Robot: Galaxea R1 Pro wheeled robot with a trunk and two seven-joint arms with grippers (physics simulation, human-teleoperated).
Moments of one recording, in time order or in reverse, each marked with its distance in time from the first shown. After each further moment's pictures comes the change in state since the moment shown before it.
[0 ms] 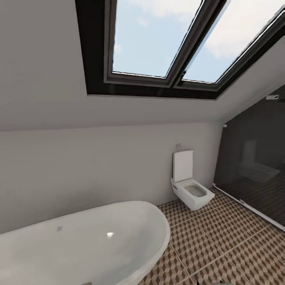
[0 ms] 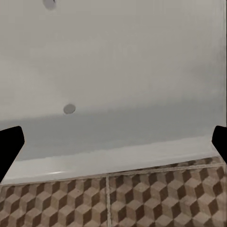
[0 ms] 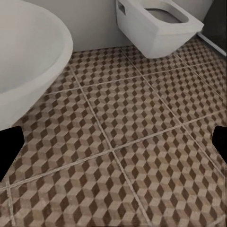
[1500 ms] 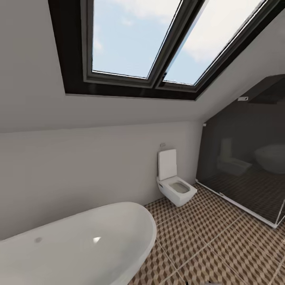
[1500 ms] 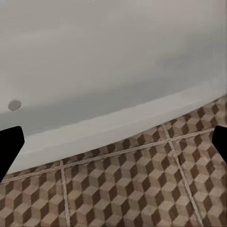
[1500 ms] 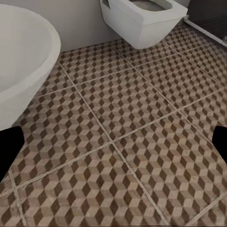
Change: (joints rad) left arm 0.031 -0.090 0.000 0.000 0.003 0.002 -0.005; right arm 0.000 0.071 -0.004 0.000 -0.005 0.000 0.000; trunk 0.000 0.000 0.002
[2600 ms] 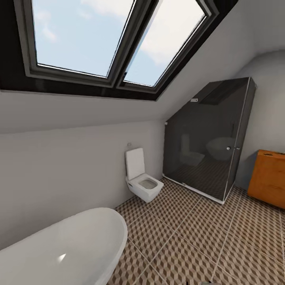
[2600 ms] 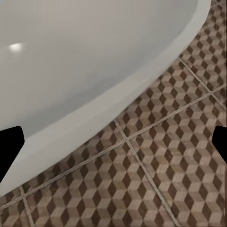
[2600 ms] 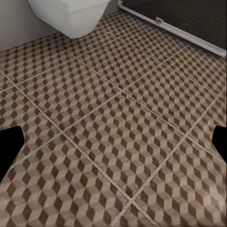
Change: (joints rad) left arm 0.000 0.000 0.000 0.000 -0.001 0.001 0.000; right arm 0.000 0.000 0.000 0.000 0.000 0.000 -0.002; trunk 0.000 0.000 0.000
